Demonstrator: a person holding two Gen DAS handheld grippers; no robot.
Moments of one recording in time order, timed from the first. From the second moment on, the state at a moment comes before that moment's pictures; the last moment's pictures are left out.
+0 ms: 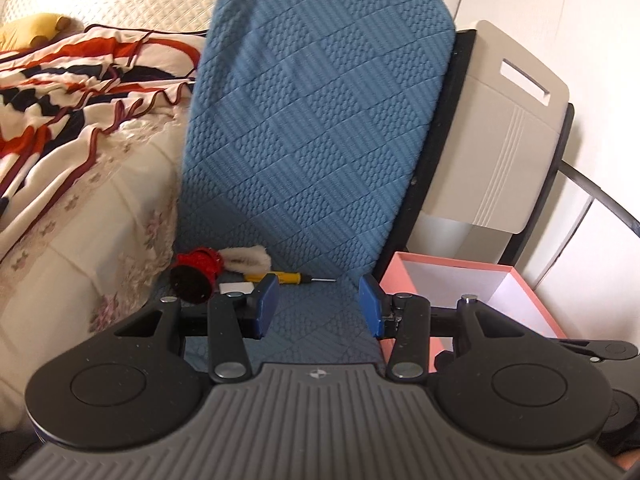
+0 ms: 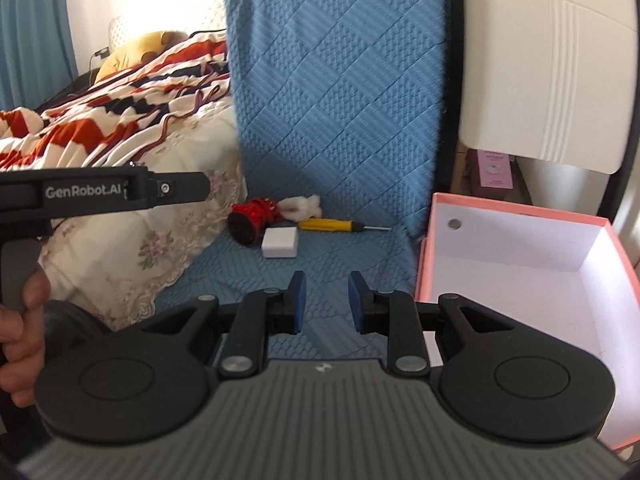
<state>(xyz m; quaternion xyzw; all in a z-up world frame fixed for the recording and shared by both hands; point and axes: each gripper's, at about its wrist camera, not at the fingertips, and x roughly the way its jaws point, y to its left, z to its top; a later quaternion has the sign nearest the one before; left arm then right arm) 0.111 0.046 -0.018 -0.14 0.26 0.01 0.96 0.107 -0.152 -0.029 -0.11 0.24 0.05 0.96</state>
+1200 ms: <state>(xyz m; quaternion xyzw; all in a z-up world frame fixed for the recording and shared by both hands) 0.147 0.108 -0.099 -0.19 0.30 0.04 0.93 0.161 -0.121 -0.103 -0.11 0.27 0.08 0.95</state>
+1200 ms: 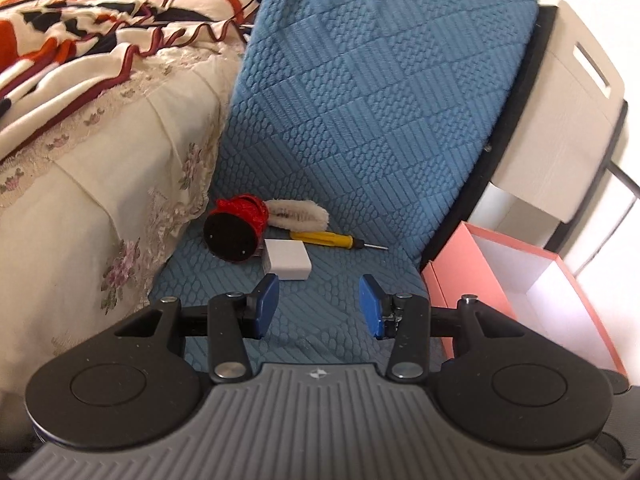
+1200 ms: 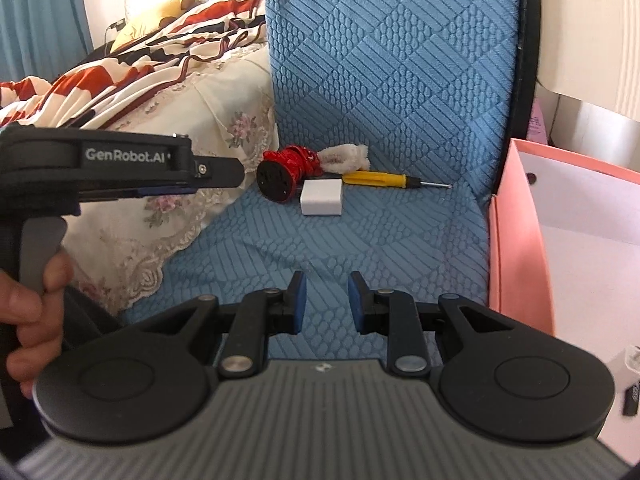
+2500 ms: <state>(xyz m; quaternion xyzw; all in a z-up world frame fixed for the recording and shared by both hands) 0.305 0.197 -0.148 -0.22 0.40 0.07 0.89 0.339 -0.107 -0.133 -0.15 0.32 0.13 0.93</state>
